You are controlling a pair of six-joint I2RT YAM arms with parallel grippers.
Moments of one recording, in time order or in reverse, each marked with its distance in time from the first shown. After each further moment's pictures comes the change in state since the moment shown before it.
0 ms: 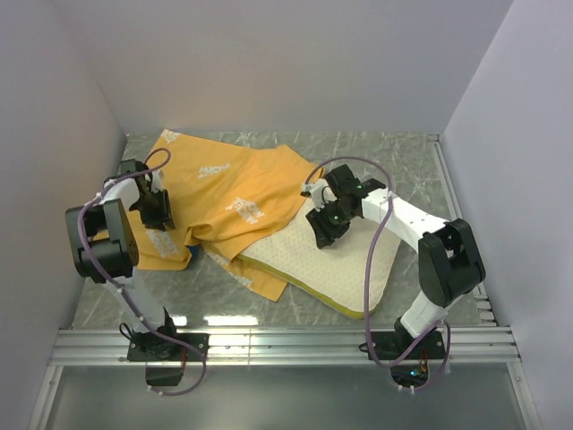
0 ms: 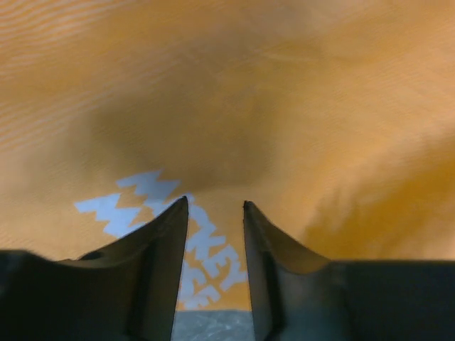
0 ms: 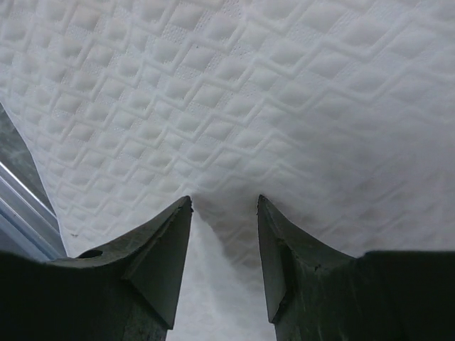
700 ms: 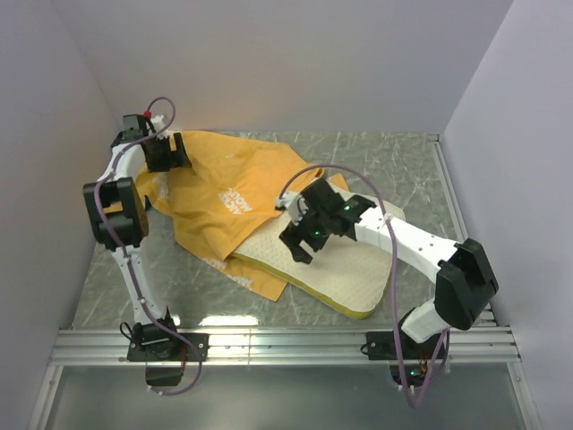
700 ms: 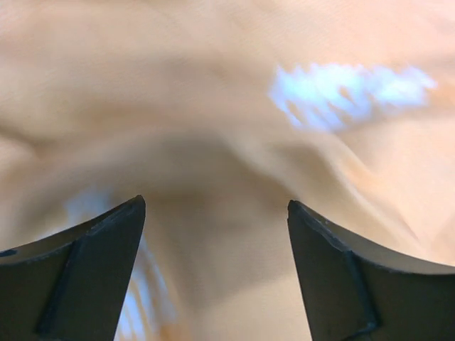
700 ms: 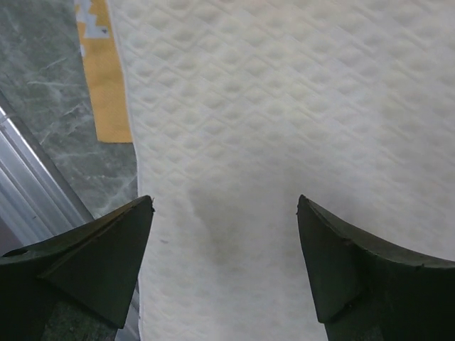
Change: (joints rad) left arm -0.055 0.488 0.715 0.140 0.160 -0.044; right arm 0.208 -0.144 -0.041 0.061 0.068 0.040
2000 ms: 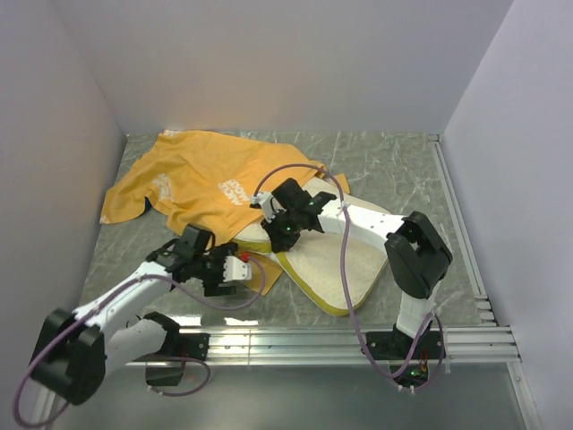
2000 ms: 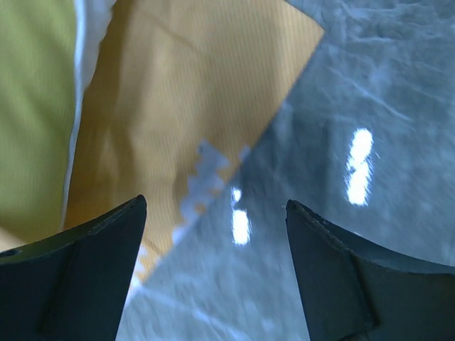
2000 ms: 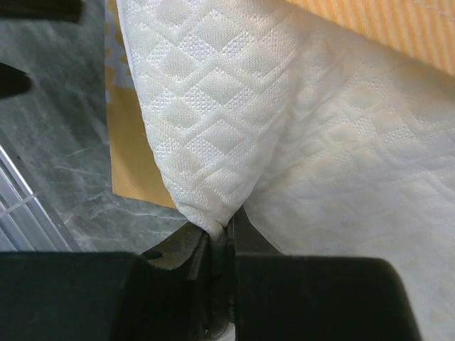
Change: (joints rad) left arm -0.598 -1.305 -1.437 0.009 0.146 1.089; right arm 0.108 0.314 0.154 0.170 -0.040 0.114
